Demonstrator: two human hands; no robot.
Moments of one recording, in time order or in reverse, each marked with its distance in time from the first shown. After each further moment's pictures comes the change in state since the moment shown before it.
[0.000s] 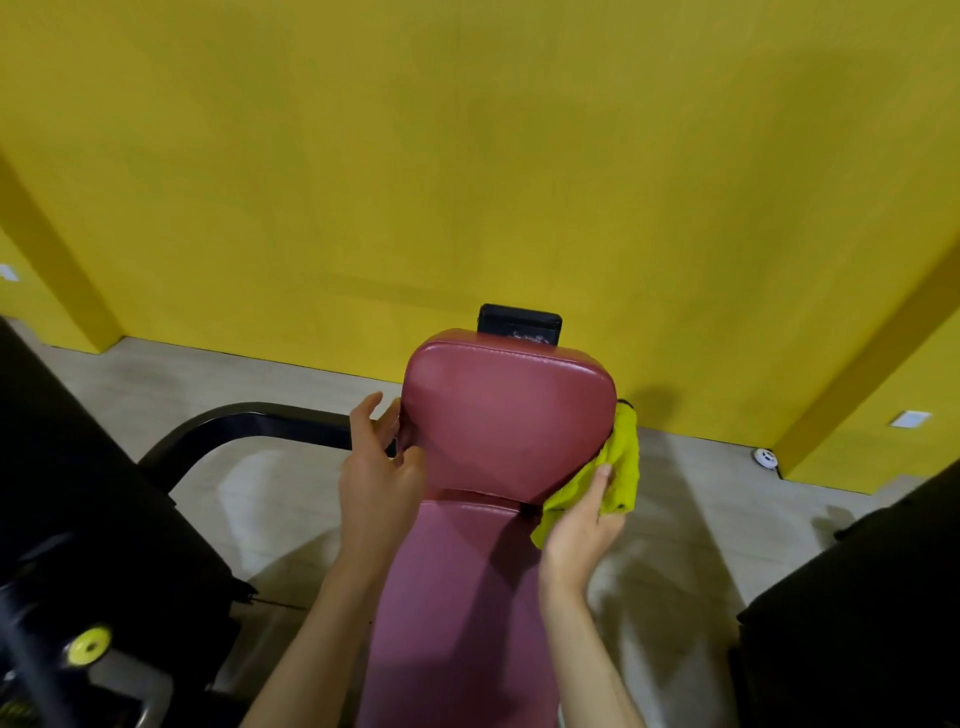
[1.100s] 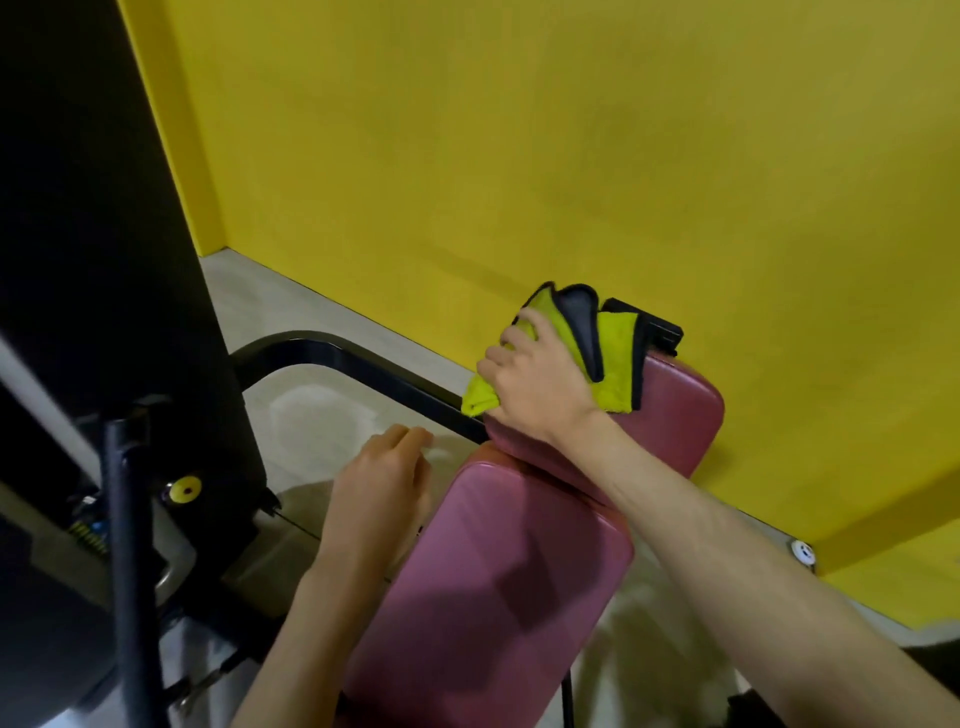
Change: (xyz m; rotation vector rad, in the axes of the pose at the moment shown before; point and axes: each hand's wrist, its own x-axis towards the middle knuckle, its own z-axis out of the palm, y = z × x) left_hand -0.046 -0.065 -0.078 0.615 0.038 0.273; right_hand -0.015 -0.043 0.139 -1.424 -1.299 -1.929
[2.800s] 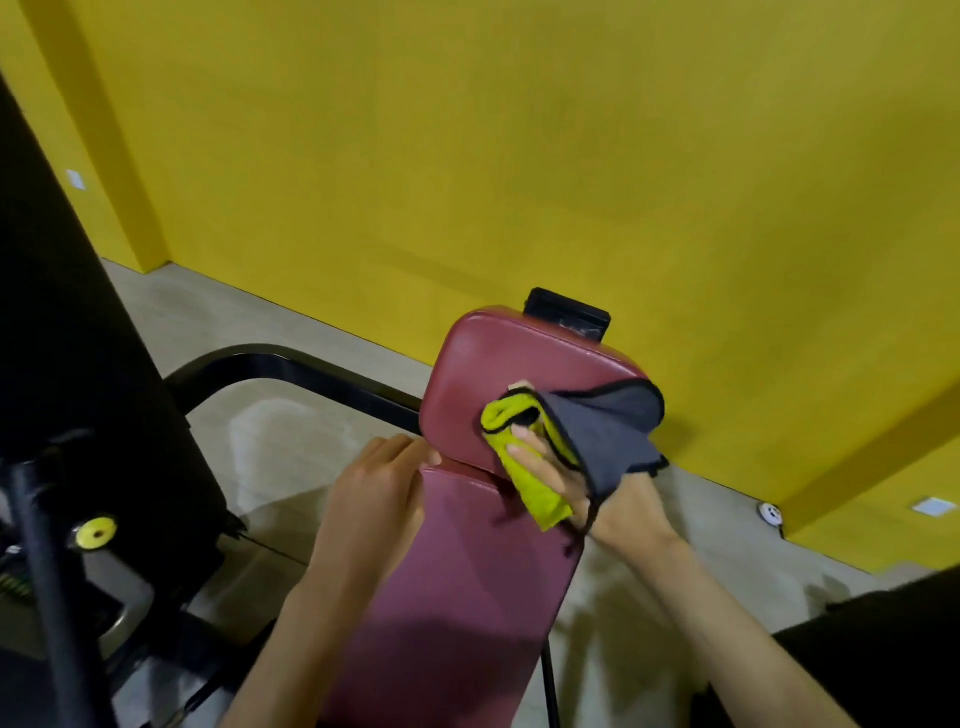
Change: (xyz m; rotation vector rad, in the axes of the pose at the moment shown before) left_hand 0.012 0.047 0.036 -0.020 0.016 0.201; right_hand -0.200 -0.002 0.100 0.681 -0.268 0.515
